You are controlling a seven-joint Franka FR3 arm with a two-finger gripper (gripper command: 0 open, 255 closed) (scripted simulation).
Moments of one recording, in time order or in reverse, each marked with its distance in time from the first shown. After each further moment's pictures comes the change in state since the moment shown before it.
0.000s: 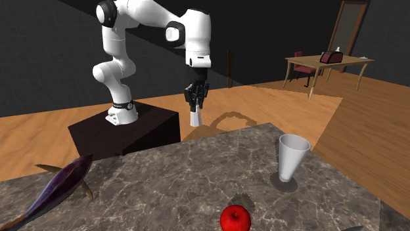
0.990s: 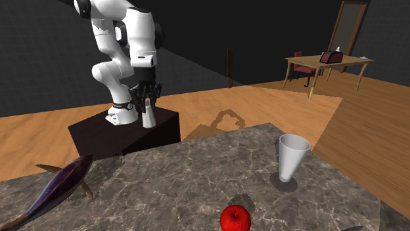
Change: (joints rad) arm -0.119 -0.393 -0.114 -0.491 -0.074 0.123 -0.194
